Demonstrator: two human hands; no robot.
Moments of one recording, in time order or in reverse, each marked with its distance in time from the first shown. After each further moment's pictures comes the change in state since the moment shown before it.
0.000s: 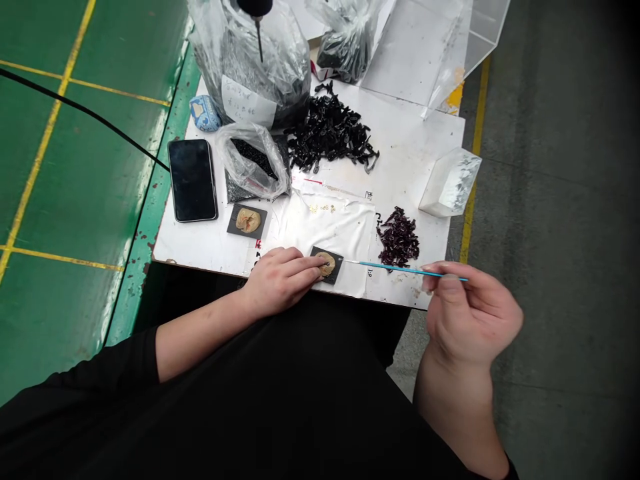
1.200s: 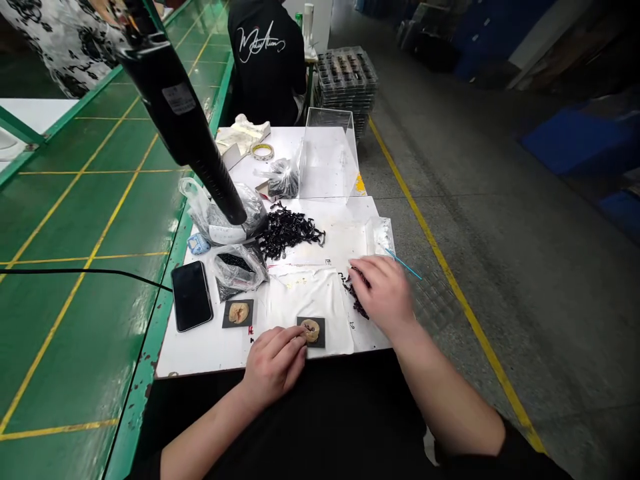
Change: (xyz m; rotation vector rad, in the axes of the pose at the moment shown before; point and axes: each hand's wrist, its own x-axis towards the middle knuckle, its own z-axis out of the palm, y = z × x) left_hand 0.004 0.008 -0.010 -0.065 0.115 -0.031; right_hand 0.069 0.010 0.051 -0.906 -0.293 -0.302
